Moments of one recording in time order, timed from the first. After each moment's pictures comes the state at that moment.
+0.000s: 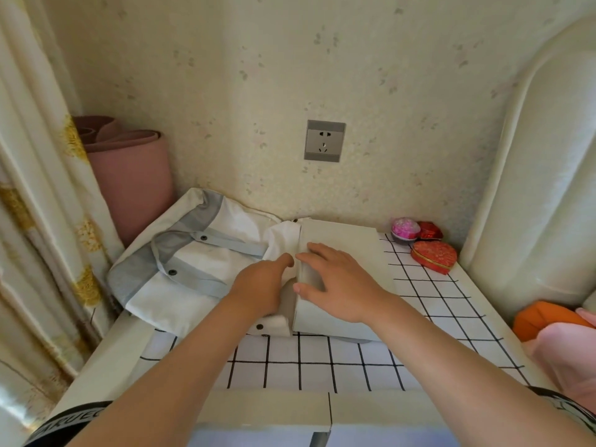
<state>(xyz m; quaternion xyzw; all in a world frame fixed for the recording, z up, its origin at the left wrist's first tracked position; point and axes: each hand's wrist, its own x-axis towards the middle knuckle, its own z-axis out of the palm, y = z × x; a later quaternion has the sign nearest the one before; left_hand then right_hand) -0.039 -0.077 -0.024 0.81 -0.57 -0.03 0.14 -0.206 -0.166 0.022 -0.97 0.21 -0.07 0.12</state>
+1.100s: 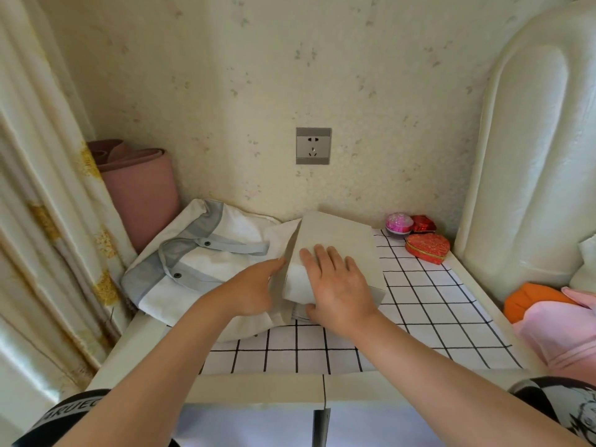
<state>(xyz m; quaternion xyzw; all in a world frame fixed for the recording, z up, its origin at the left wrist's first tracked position) -0.060 -0.038 0.021 0.77 -0.54 -0.25 0.23 -0.220 -0.143 -0.014 -0.94 0.27 -0.15 -0.14</state>
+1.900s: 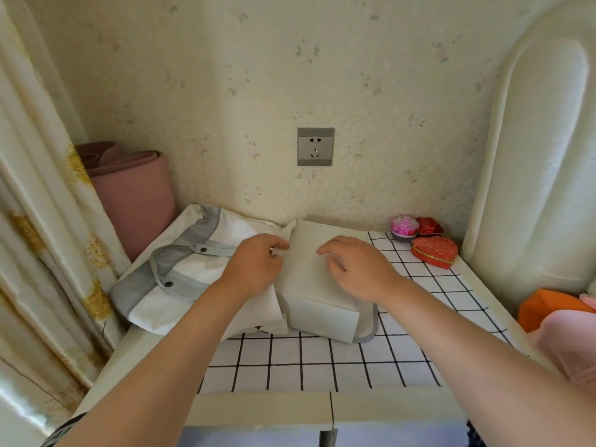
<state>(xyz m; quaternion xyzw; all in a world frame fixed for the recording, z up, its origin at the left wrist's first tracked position) -0.045 -0.076 0.037 0.80 -0.49 -0.09 0.34 -0.219 -0.214 0.017 -0.95 0.20 -0.20 0.09</state>
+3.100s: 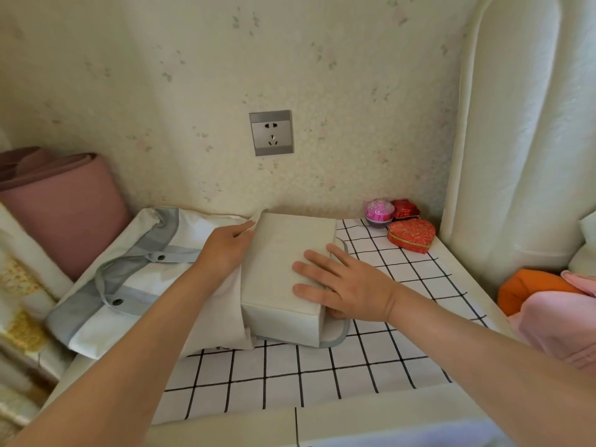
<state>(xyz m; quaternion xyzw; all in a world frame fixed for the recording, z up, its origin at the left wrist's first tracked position) -0.045 -0.131 0.037 0.77 -0.40 -0.20 0.47 -0.266 -0.272 -0.046 -0.94 -0.08 -0.22 -0.26</state>
